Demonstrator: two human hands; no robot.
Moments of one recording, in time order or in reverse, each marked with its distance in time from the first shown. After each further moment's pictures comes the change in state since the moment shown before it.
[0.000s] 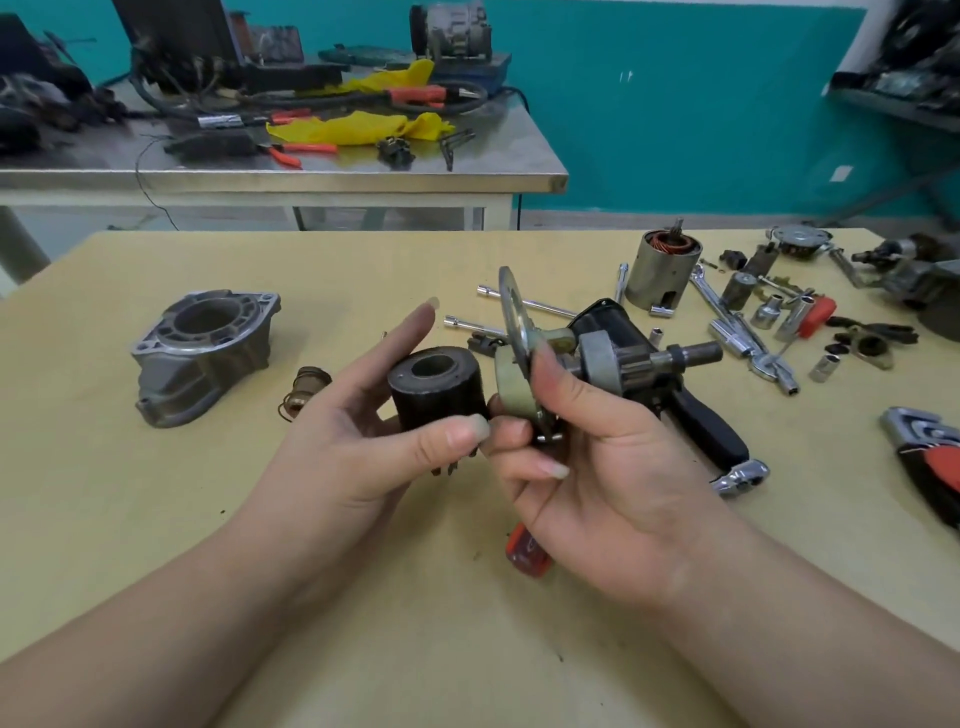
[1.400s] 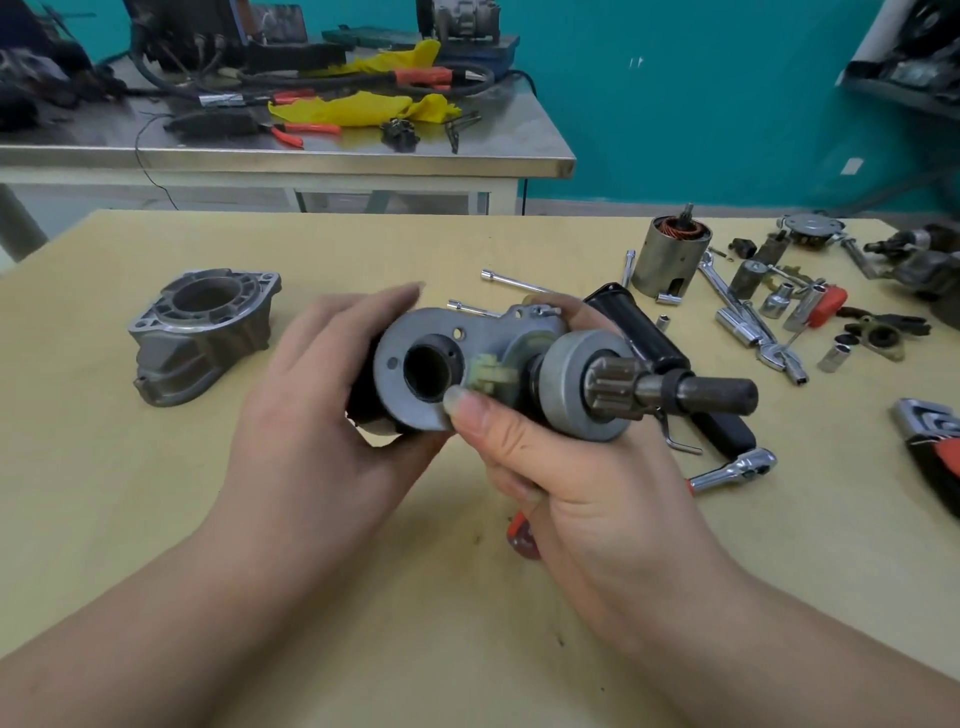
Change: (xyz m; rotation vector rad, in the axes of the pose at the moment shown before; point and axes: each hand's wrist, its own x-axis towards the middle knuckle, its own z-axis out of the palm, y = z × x) left_hand -0.008 0.007 -0.006 1.109 0.214 0.719; right_hand -0.009 0.028 0.003 -0.488 -0.021 -0.527
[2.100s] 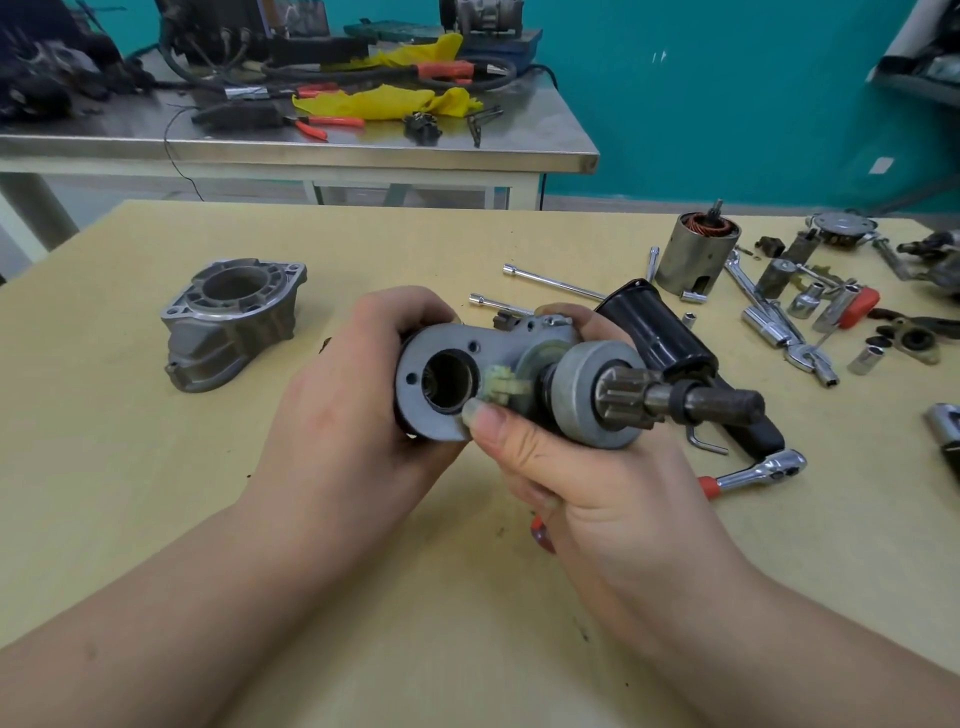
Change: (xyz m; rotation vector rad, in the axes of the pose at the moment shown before) left_hand -0.001 0.006 -0.004 0.010 -0.052 -0.023; right_hand 0.000 0.008 0.000 -0.093 0.017 0.052
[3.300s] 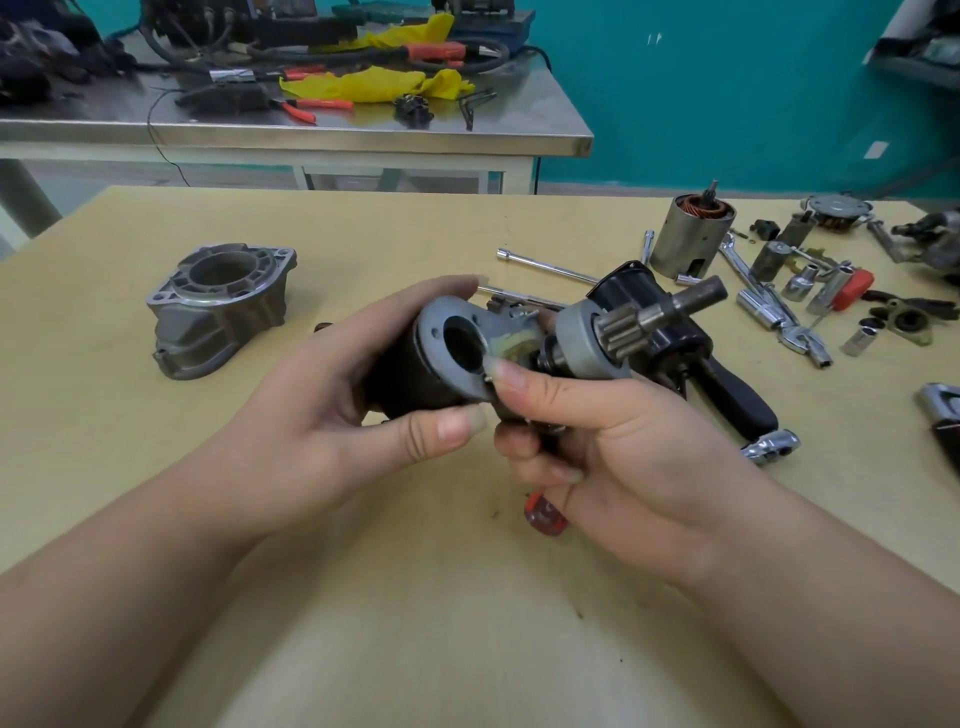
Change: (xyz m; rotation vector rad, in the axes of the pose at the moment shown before) left_hand 0.007 -0.017 -0.018 -0.602 -0.379 -0.192; right_hand 0.012 -0.023 -0.014 -0.004 -0.101 0.447
